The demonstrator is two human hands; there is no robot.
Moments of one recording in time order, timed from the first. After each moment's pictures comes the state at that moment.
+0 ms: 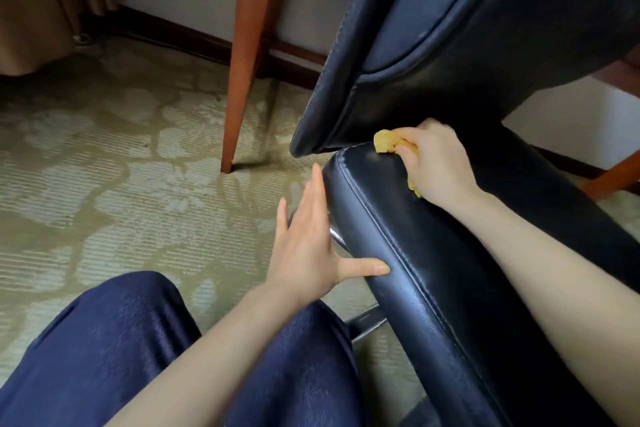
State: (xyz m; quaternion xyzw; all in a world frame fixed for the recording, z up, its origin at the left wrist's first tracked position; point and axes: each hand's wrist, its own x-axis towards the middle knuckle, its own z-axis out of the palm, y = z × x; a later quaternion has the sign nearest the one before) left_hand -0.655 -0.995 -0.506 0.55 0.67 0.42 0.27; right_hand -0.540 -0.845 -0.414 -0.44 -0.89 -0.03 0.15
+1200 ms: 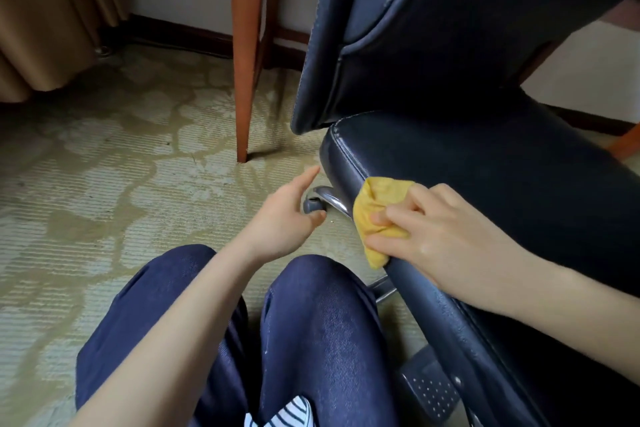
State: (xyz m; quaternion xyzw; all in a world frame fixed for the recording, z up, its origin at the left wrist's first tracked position) left_hand -0.683 -1.021 -0.488 0.51 0.66 0.39 0.40; right_hand -0.471 -0.972 -0.411 -0.09 -0.97 -0.22 0.00
